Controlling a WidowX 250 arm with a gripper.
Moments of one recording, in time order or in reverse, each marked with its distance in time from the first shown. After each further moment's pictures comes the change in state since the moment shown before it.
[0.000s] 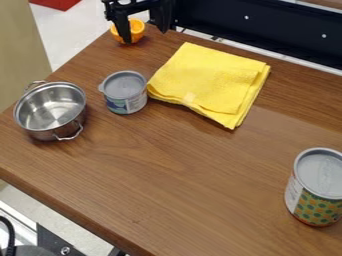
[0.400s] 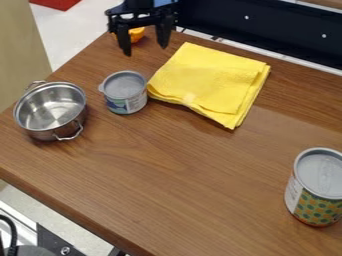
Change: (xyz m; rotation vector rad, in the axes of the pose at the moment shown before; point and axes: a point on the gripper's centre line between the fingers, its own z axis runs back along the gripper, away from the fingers) arm -0.015 -0.015 -0.021 0.065 -0.015 -0.163
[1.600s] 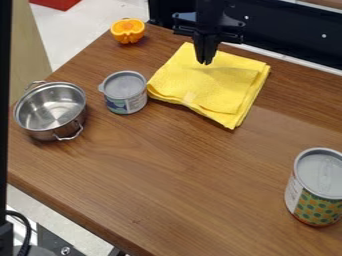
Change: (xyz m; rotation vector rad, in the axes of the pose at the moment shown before) arm -0.016 -0.063 -0.018 -0.084 0.012 -0.646
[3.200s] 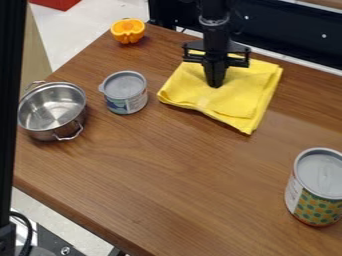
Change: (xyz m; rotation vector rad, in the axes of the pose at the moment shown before) arm -0.012 -0.047 -0.042 -0.105 -0.006 -0.021
